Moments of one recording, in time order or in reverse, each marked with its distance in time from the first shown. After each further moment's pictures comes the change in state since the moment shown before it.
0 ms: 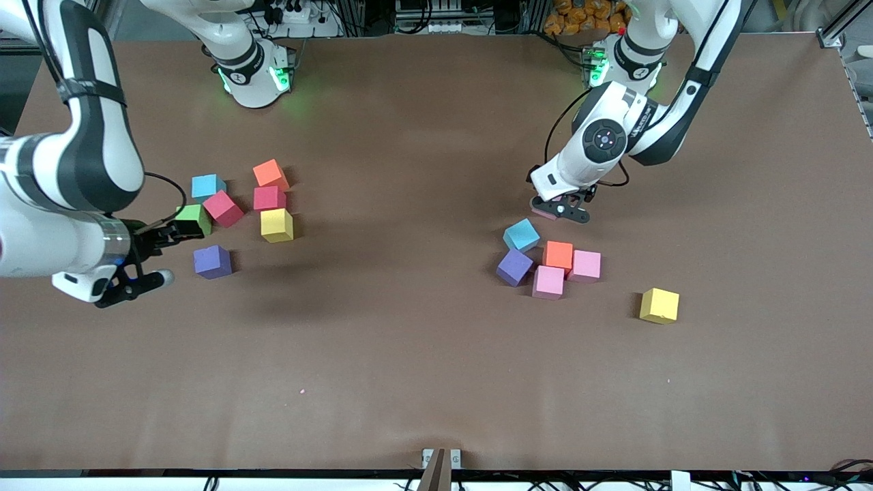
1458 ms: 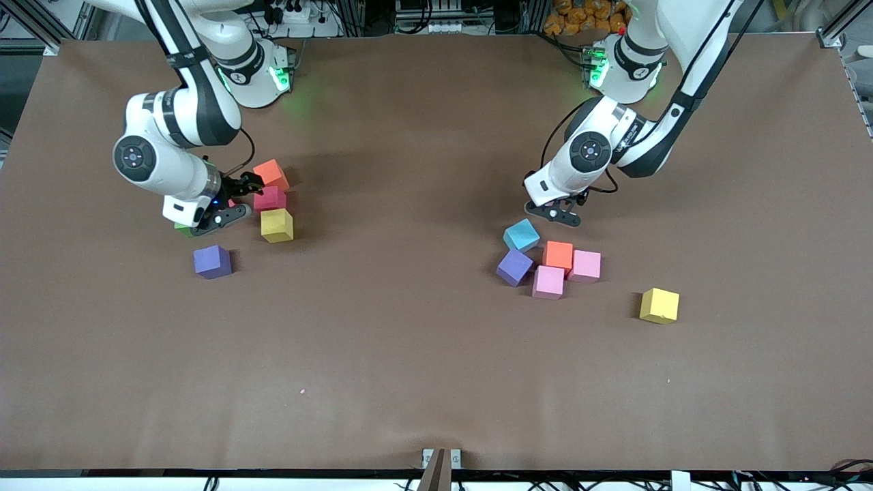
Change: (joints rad) left arm -0.007 0.092 0.001 -0.023 0.099 0.072 -0.077; right arm 0.096 -0.337 0.014 -0.871 0.001 0.648 0.000
